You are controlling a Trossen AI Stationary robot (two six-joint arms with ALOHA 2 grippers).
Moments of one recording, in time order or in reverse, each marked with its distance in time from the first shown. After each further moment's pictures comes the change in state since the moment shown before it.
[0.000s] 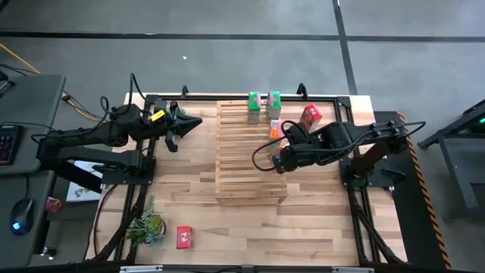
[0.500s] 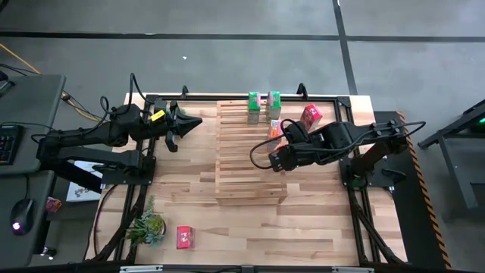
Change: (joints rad) left arm 0.000 0.000 0.000 0.000 0.000 0.001; right arm -0.005 0.000 0.000 0.072 0.046 0.003
